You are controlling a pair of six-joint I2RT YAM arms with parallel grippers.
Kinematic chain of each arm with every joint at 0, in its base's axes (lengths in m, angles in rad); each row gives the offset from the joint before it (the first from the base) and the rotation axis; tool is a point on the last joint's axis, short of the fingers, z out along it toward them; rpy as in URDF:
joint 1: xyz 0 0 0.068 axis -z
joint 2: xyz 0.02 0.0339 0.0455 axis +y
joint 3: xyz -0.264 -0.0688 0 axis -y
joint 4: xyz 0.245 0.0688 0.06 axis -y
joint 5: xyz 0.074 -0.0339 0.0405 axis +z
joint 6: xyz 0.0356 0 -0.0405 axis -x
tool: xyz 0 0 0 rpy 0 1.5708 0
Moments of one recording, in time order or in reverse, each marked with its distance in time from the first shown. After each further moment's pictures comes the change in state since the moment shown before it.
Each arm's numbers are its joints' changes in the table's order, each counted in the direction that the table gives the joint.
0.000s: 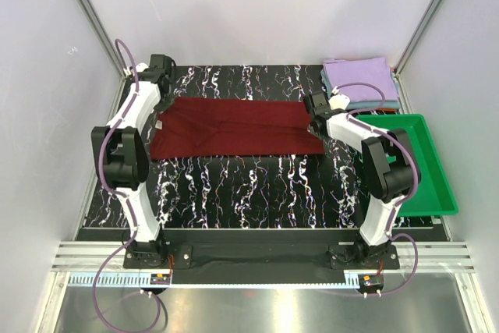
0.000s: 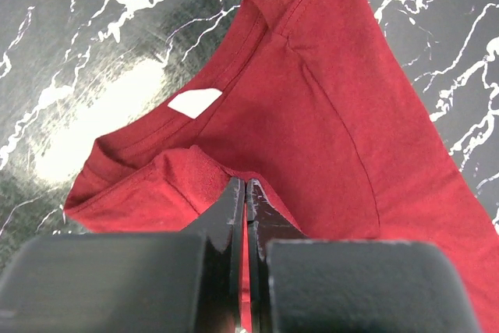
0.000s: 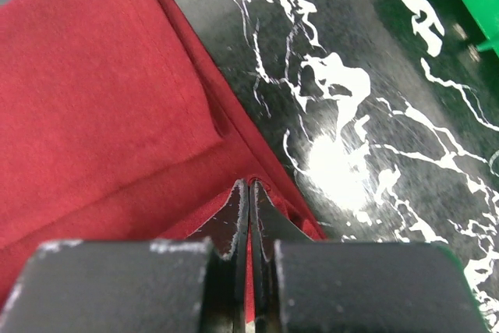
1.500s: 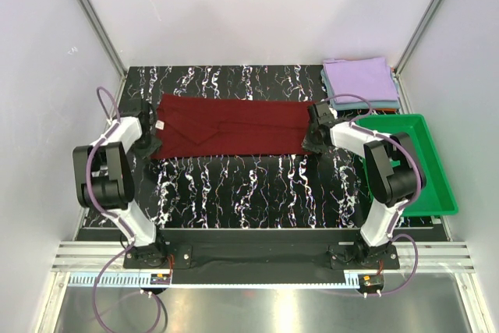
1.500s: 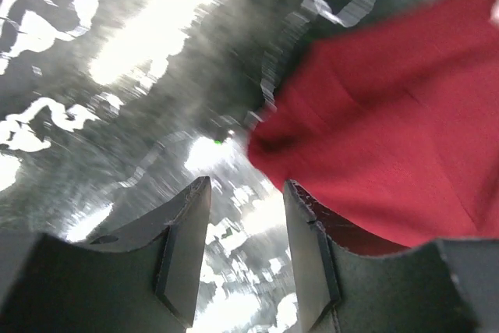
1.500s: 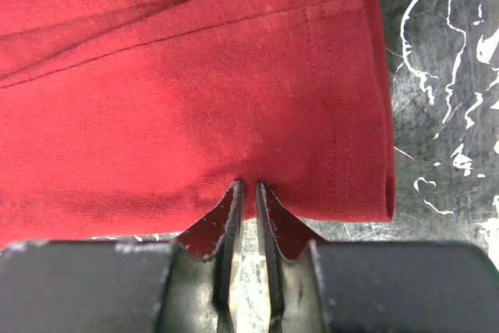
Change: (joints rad) left arm -0.172 -0.234 -0.573 0.107 -0.131 -0.072; right arm 0.017 -0.034 -0.124 0.042 0.443 0.174
